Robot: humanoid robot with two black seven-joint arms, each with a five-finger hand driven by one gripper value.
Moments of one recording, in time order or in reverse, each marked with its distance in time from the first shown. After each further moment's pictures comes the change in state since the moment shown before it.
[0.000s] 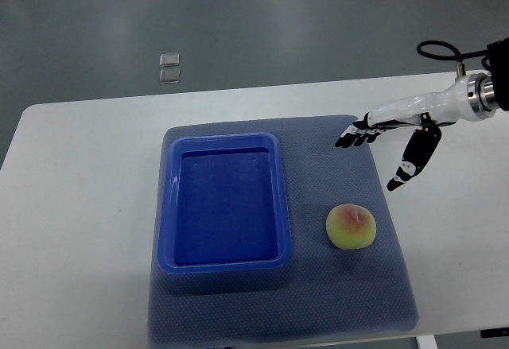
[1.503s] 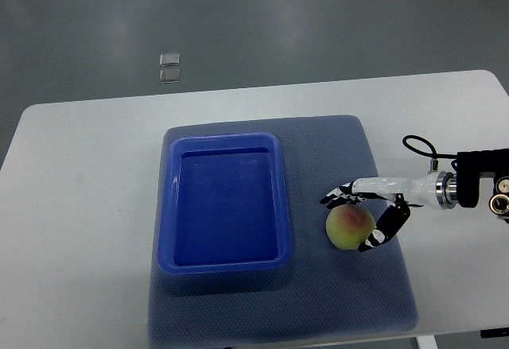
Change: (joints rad) left arm 0.000 0.000 0.001 0.008 -0.002 0.001 0.000; right arm -0.550 0.120 0.176 -0.110 -0.119 -0.282 0.133
